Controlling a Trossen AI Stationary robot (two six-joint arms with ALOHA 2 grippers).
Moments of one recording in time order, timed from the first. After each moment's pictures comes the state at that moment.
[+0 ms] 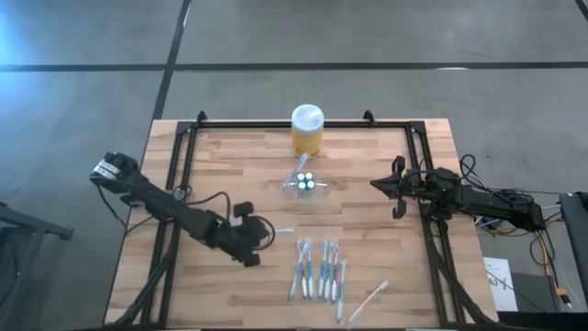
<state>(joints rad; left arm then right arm) -0.47 1.44 0.84 -0.29 -0.52 -0.43 -0.22 0.09 0.01 0.12 -0.10 0.09</state>
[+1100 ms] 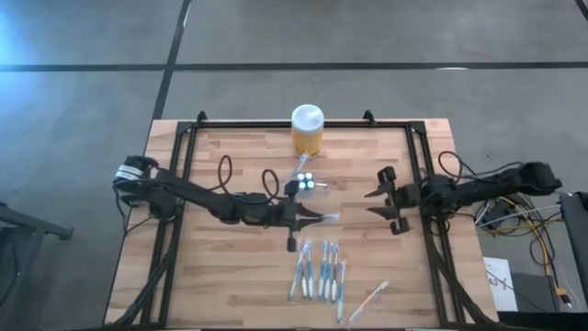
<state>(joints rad) -0.21 1.64 0.99 0.68 -0.20 0.07 0.07 0.72 0.03 0.97 -0.10 -0.05</state>
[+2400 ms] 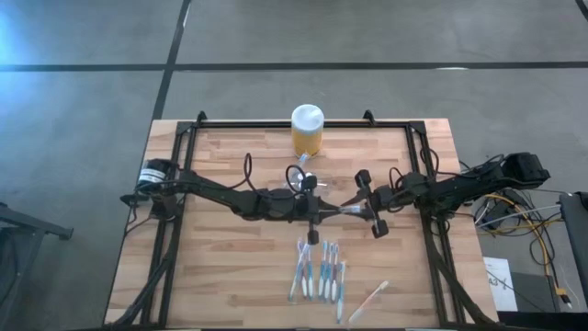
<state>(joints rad) -0.15 1.82 1.17 0.59 -0.19 0.05 0.07 1.10 0.26 0.98 -0.19 -0.02</state>
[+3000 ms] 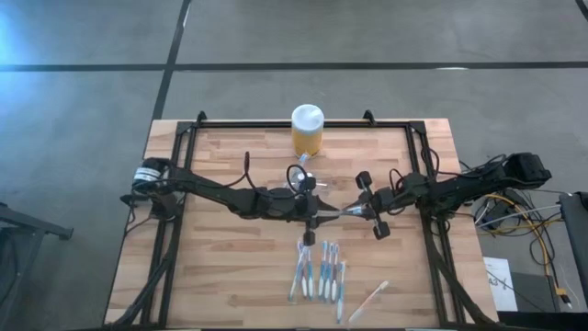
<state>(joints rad) -0.15 1.77 1.17 0.45 -0.15 0.02 0.08 1.06 0.26 0.92 -0.20 -0.04</state>
